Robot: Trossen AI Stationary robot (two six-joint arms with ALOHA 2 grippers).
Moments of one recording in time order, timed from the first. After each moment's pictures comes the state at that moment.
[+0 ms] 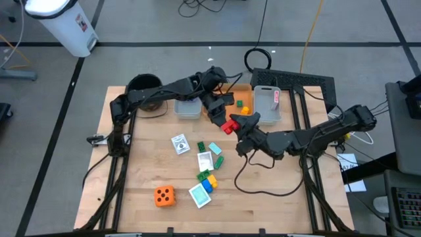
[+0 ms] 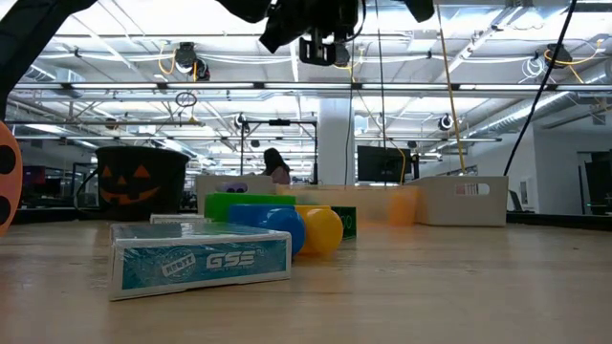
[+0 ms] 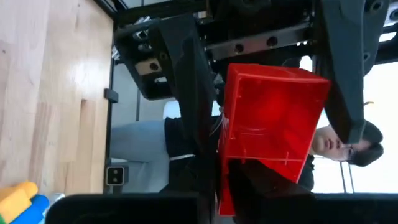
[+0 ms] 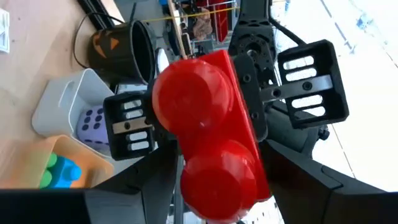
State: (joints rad) left arm 0.34 1.98 1.82 -0.37 1.36 -0.89; right arm 0.32 1.32 1.01 0.27 0.97 -1.33
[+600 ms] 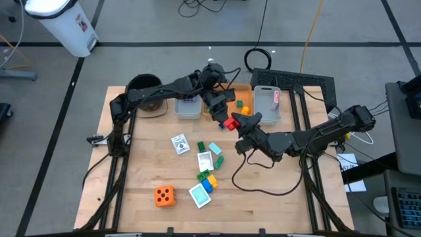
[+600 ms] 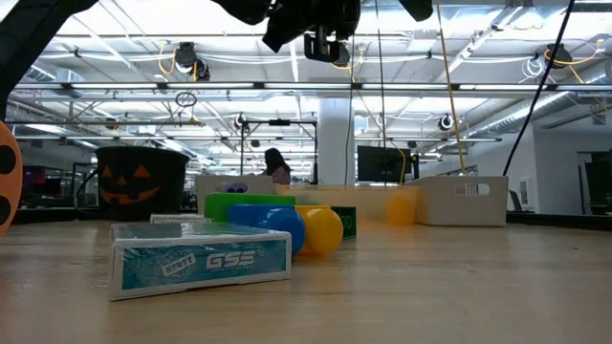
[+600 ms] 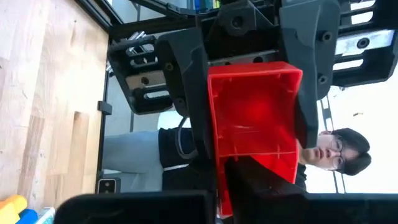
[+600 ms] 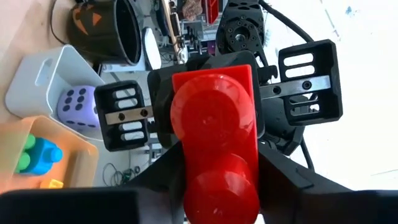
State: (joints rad) left arm 0.35 1.98 1.82 -0.25 1.33 -0.99; right arm 0.33 1.34 1.01 0.36 1.06 -1.44
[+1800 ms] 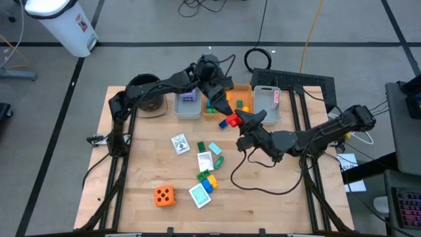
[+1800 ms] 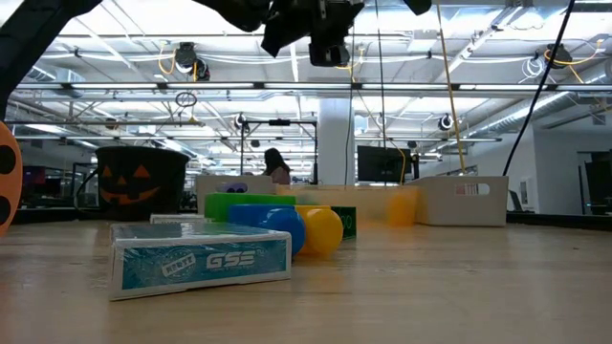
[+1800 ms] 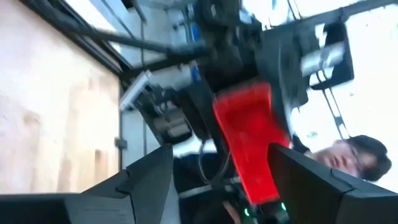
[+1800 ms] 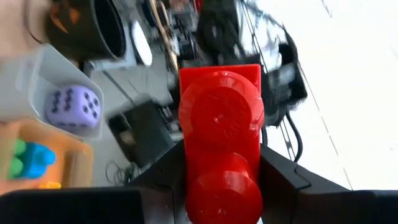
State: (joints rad) left arm 0.44 1.98 1.82 -0.14 1.30 -0.96; right arm 0.35 1.33 1.01 0.43 1.12 -1.43
